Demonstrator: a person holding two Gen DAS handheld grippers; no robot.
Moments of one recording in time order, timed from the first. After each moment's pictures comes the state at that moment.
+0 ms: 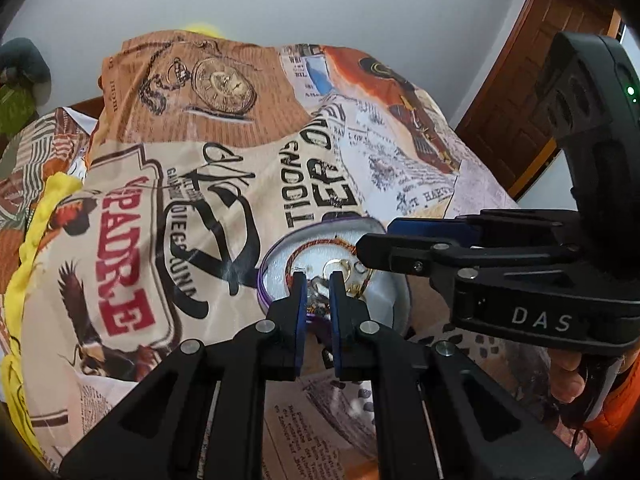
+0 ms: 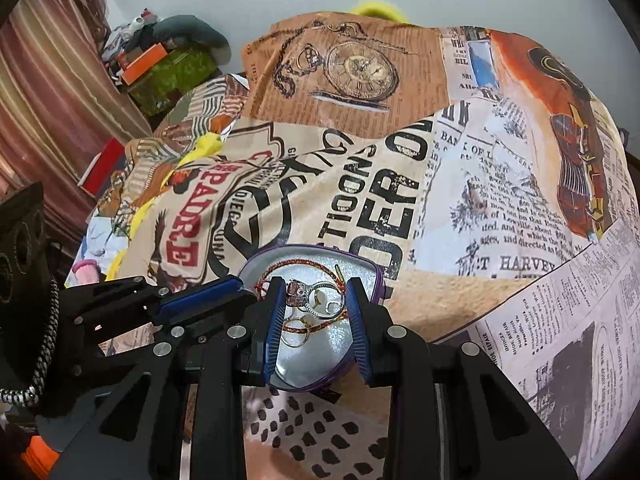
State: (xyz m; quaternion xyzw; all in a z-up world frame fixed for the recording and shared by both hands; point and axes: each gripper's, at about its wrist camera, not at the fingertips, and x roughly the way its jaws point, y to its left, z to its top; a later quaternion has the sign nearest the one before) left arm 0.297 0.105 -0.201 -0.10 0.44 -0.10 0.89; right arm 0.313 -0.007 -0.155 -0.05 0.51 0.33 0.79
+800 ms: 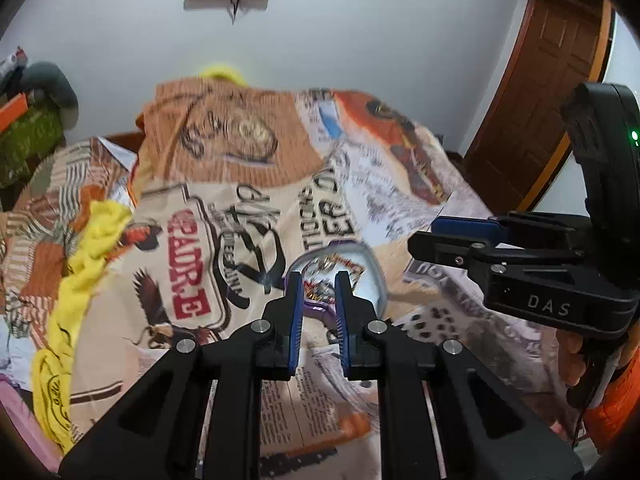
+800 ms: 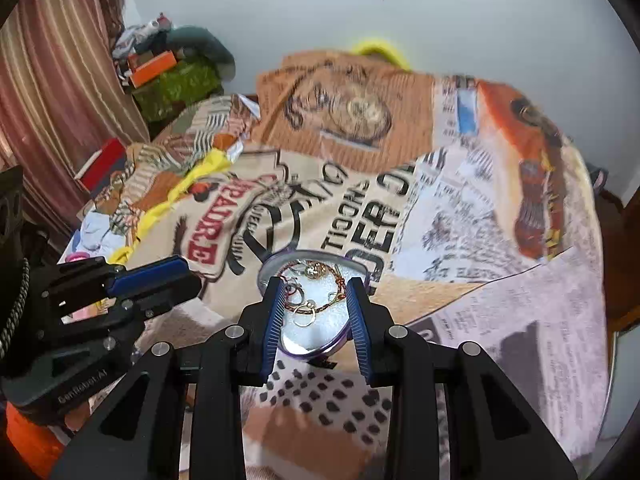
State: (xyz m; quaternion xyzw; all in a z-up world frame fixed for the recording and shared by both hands) left arm 0.232 0.115 -0.123 -0.08 0.38 -0.06 0.92; right arm 0.269 -0.019 -0.100 -0.09 0.44 0.32 0.83
